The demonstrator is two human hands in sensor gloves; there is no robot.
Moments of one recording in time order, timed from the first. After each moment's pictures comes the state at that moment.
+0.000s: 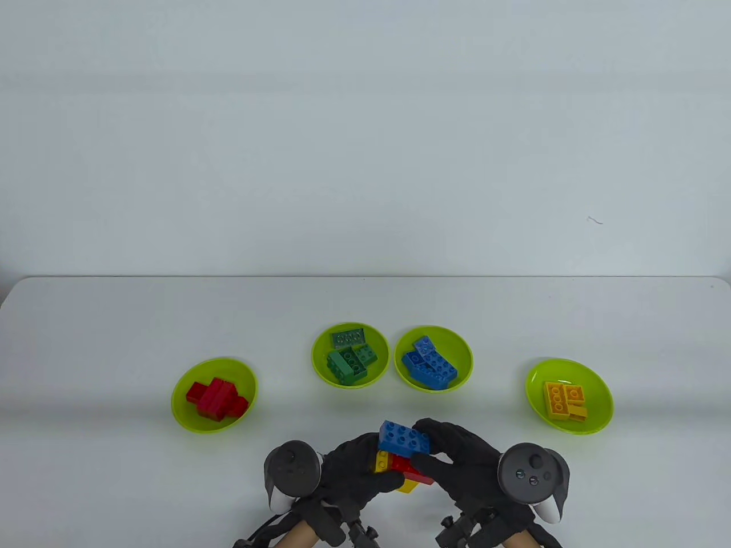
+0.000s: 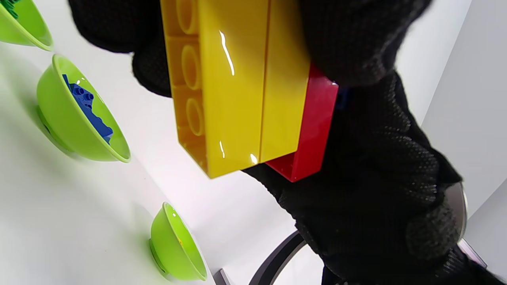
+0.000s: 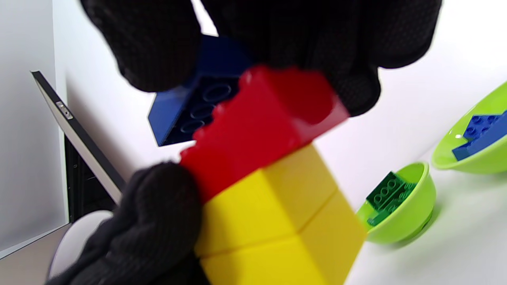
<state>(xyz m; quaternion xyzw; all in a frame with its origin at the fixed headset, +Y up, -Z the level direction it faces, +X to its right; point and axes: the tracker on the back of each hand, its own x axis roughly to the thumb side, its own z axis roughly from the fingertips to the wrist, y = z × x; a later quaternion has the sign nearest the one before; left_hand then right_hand) -0.097 -0.721 -0.320 0.04 -0.32 0.56 0.76 0.151 -0.674 -0.301 0.22 -0.11 0.84 0.48</state>
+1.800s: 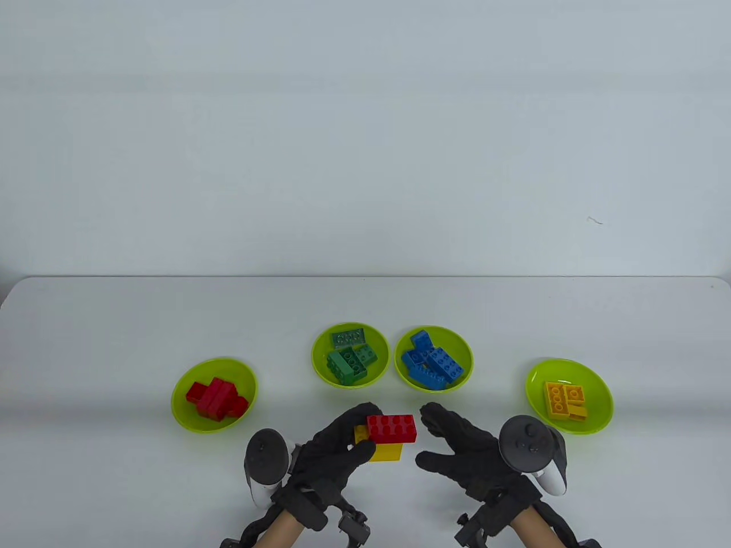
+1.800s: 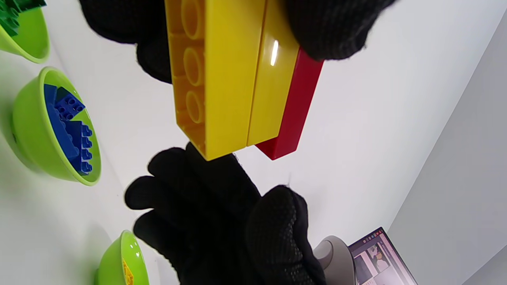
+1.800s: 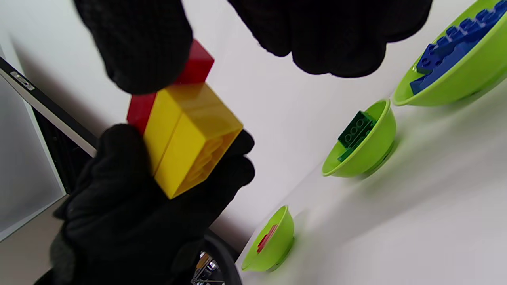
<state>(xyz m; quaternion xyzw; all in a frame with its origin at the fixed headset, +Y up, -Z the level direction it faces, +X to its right) -0.120 -0.713 -0.329 0.04 -0.28 0.65 0.70 0.151 -0.700 -0.319 0.25 0.03 0.83 0.50</state>
